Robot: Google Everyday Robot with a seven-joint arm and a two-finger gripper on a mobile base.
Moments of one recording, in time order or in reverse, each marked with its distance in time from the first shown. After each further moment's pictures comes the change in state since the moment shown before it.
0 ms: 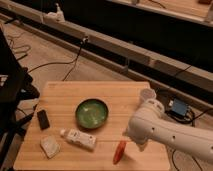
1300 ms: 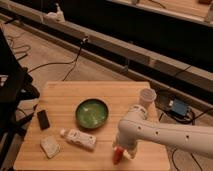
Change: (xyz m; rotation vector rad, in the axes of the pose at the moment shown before) arm -0.030 -0.019 0.065 -0.074 -0.152 -0.136
